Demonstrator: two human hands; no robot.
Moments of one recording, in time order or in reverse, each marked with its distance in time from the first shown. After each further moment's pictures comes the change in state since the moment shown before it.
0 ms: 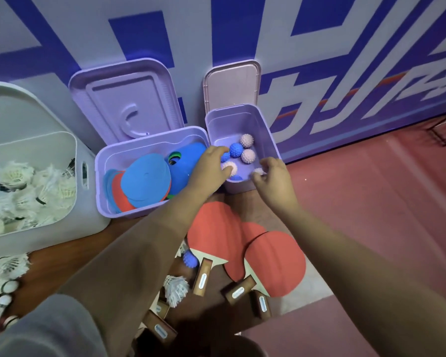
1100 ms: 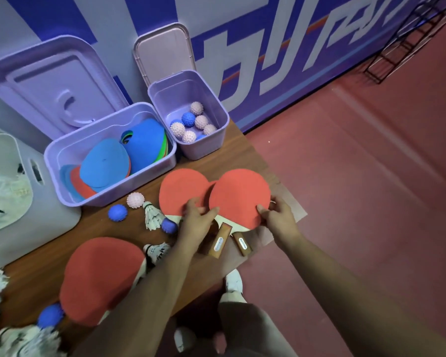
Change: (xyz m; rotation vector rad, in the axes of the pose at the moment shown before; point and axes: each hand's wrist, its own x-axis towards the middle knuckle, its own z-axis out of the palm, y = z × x) left_hand -0.195 0.001 0.084 -0.605 -0.262 -0.634; right_hand -0.210 0.083 -0.012 0.813 0.066 0.756
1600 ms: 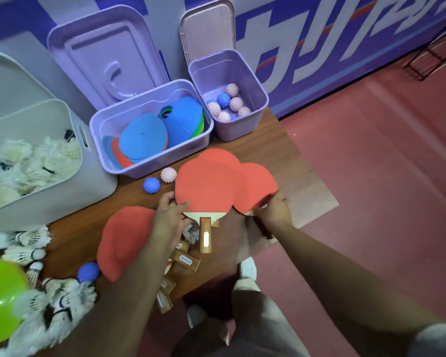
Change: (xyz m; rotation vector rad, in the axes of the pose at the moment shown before) left_hand -0.032 -0.031 -0.122 -0.569 0.116 -0.029; right_hand -0.004 0.039 0.075 -0.796 0.060 -0.025
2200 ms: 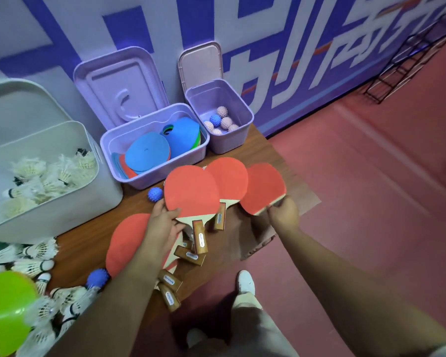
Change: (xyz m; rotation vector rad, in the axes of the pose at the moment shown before) left_hand -0.040 0.021 -0.030 -0.050 -0.091 0.035; right_hand -0.068 0.001 -0.033 0.237 0.308 -0.046
